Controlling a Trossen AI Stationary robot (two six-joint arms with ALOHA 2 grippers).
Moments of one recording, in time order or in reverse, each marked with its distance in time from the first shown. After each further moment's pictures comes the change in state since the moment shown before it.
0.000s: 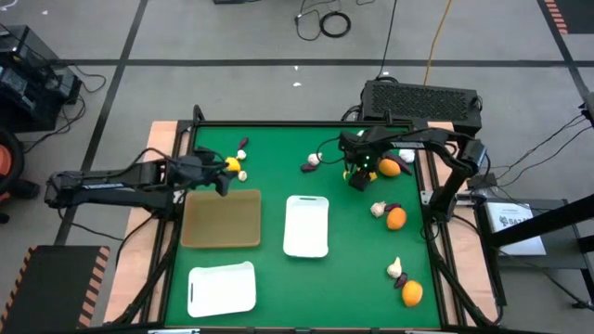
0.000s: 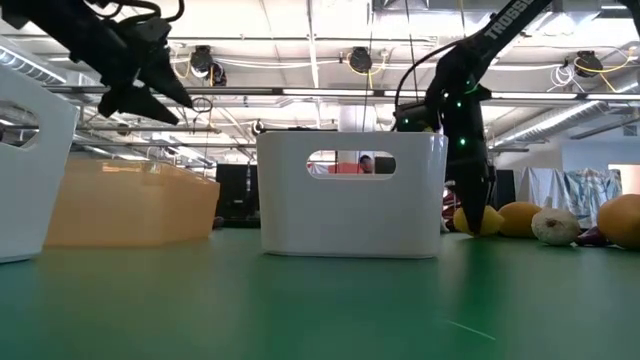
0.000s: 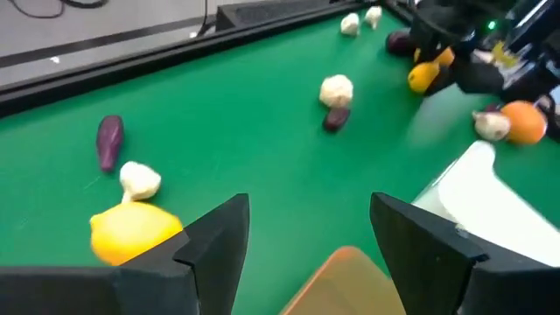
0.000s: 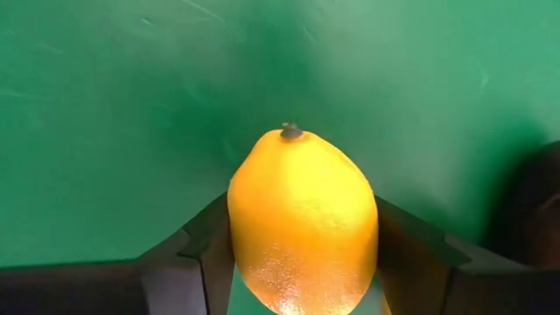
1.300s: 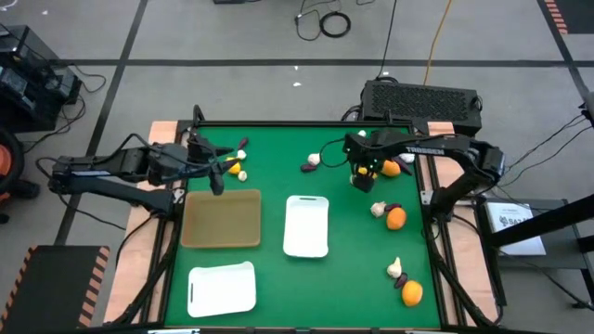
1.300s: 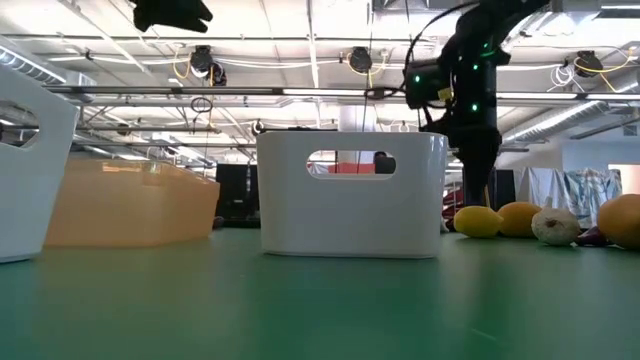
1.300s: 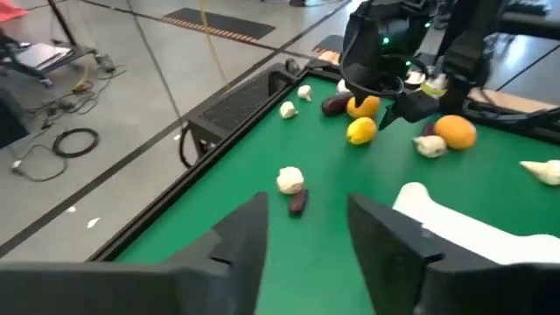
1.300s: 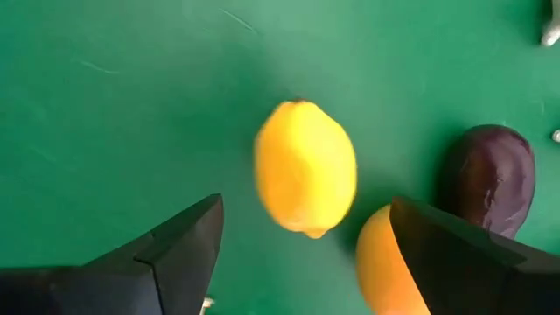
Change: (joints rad) left arm -0.156 0.160 0.415 -0.112 -0.120 0.395; right arm 0.069 -0.155 0.000 -0.065 0.080 -0.013
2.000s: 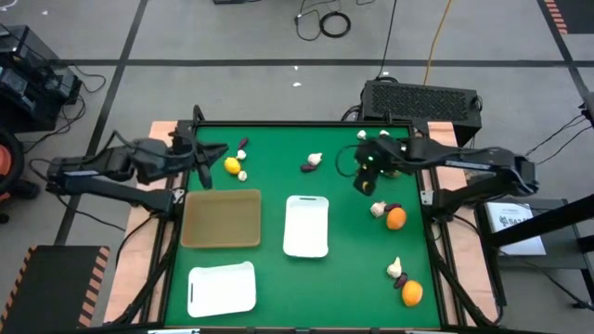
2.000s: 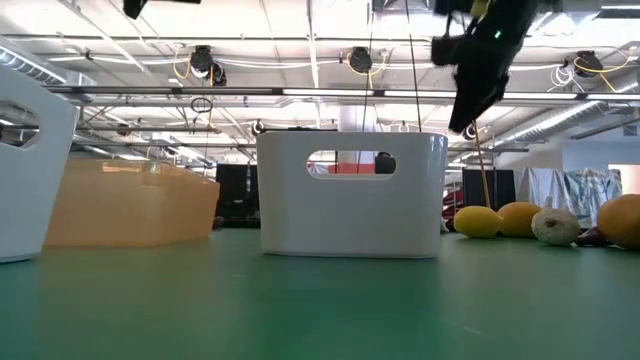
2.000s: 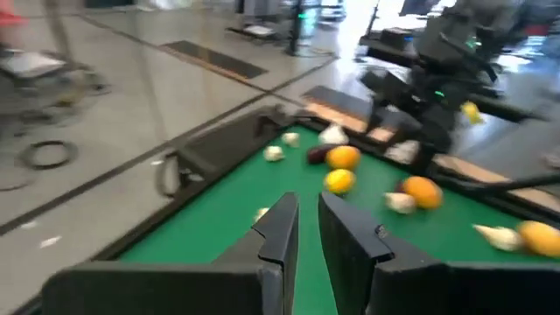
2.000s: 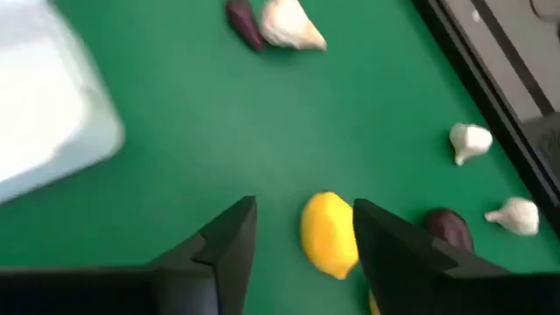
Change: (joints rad) left arm -0.008 -0.086 0.020 0.052 -0.043 -0.058; right arm 0.205 -0.320 0.000 0.096 0.104 0.160
